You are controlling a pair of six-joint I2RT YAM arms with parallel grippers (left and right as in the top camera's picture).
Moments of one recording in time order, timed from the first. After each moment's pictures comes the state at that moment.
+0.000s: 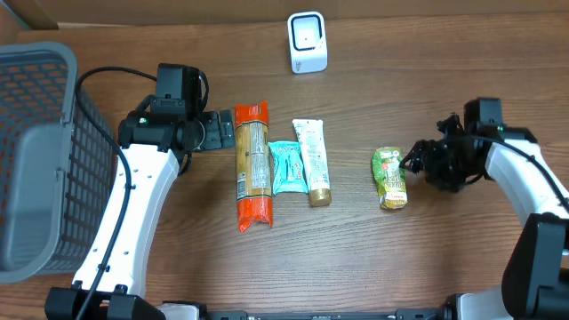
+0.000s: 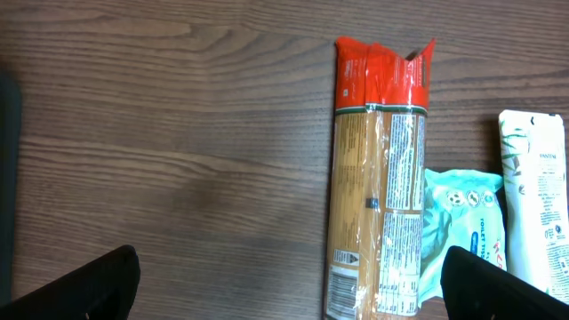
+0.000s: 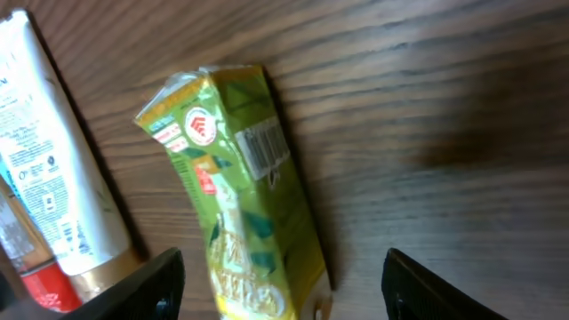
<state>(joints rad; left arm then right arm) -0.11 1.50 1.33 -0.94 -0.09 -0.23 -0.10 1.66 1.00 -0.77 -0.46 0.23</state>
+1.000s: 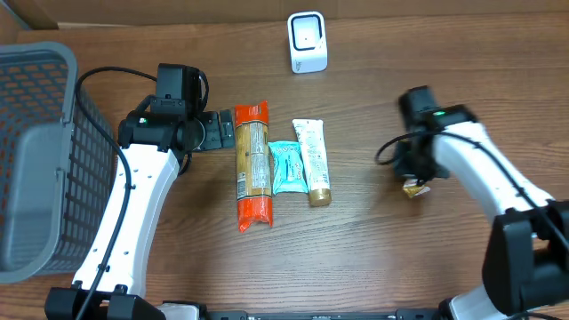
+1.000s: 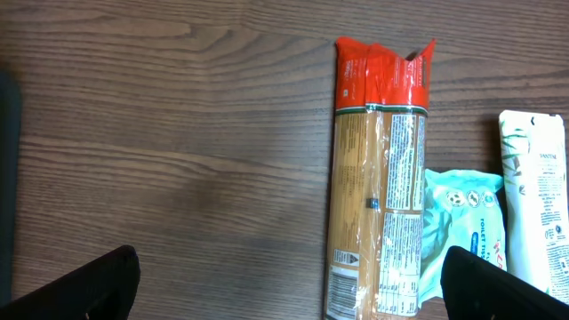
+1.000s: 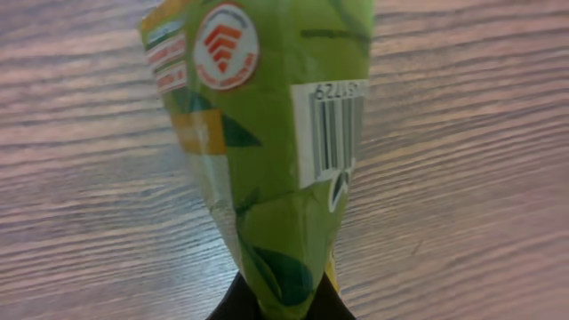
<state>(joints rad) -0.11 1.50 1.33 -0.94 -0.09 -0.23 0.26 1.74 1.20 -1.02 0.22 0.41</state>
